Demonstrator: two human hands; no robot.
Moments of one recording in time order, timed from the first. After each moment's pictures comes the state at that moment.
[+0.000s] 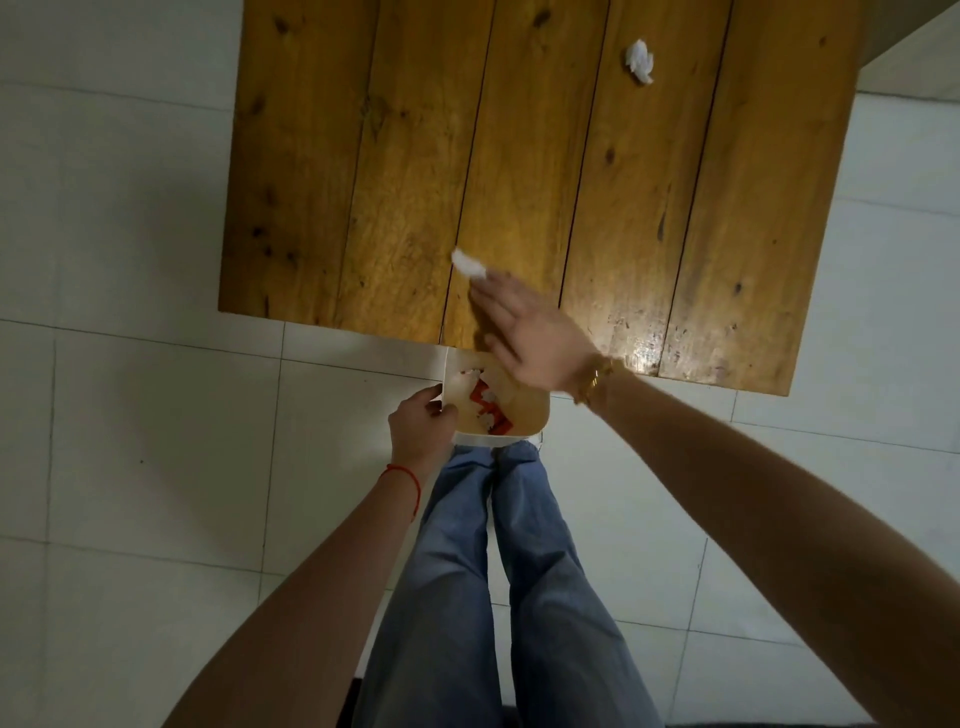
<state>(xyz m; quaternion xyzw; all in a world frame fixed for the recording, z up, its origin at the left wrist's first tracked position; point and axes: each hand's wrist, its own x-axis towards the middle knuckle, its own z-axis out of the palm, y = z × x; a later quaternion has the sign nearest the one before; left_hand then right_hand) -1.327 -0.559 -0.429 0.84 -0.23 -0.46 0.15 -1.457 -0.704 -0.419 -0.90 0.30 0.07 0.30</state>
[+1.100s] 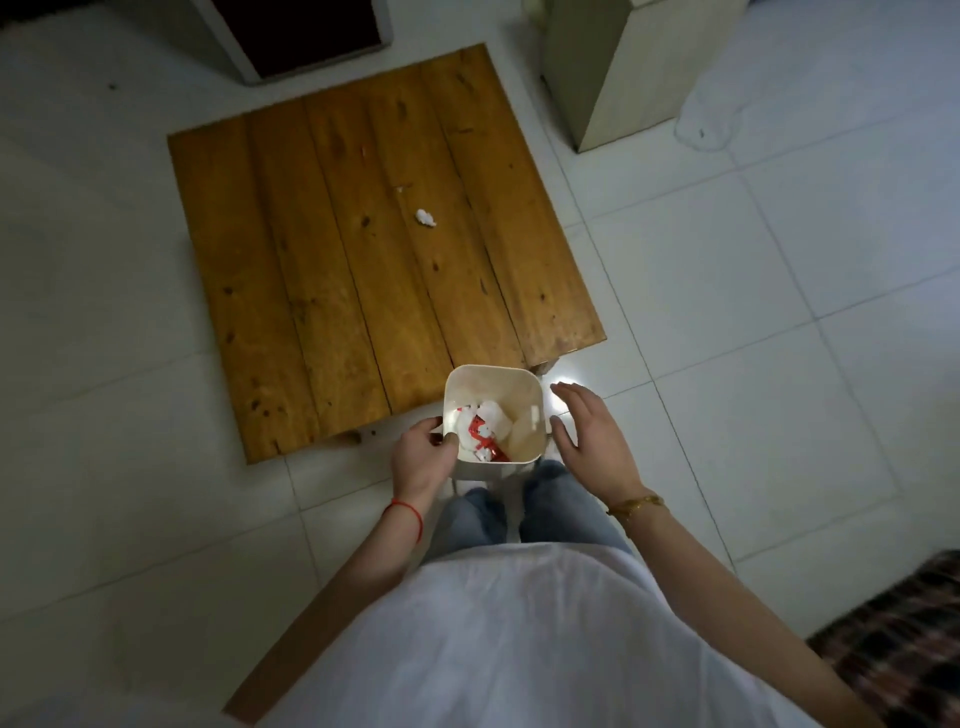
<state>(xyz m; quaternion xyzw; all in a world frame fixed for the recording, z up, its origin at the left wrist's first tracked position) -1.383 -0.563 -0.225 0.75 -0.44 -0.48 0.13 -1.599 -0.528 -0.226 -0.61 0.72 -0.14 0.29</state>
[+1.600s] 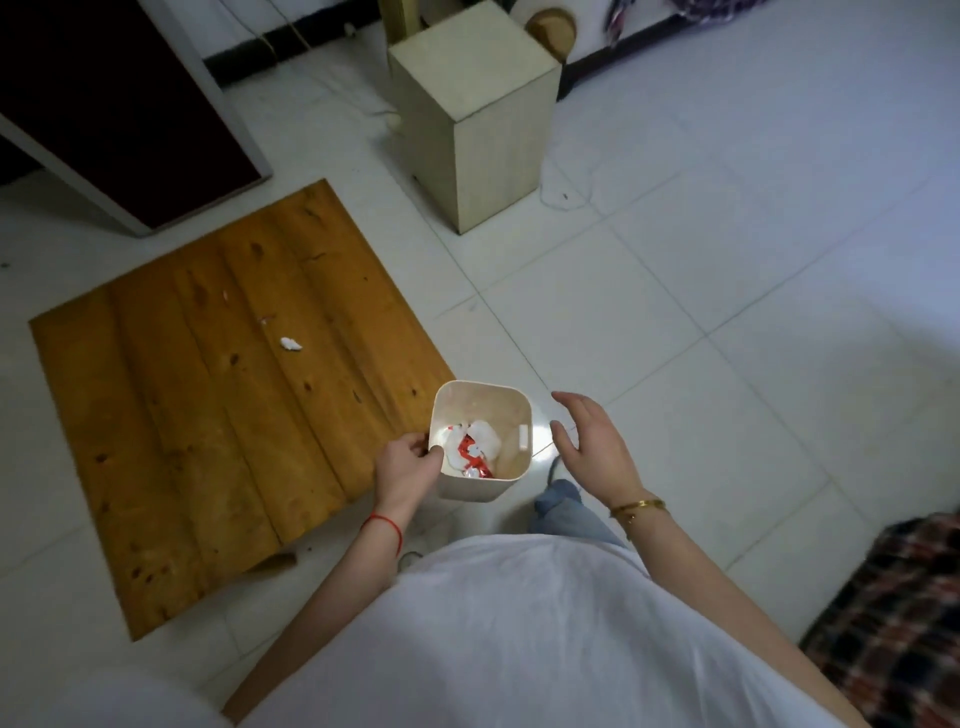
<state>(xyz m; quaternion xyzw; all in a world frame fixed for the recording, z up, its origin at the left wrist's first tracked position) -1.590 -0.639 -0.182 0.69 -0.53 -0.49 0.09 -1.816 -0.553 -0.179 -0.52 0.78 -0.19 0.27</state>
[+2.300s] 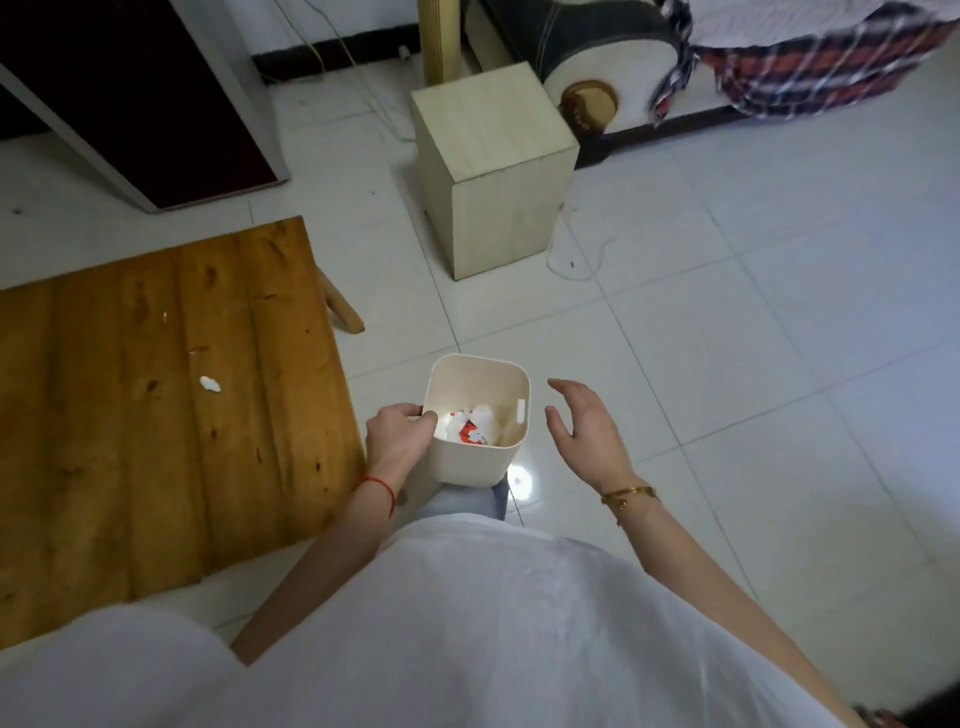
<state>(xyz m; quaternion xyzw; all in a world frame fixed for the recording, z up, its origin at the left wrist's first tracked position) -1.818 -0.784 -0.173 0.76 -0.44 -0.46 0.14 -2.055 -0.728 -0.164 -0.60 0.72 -0.19 0.28</state>
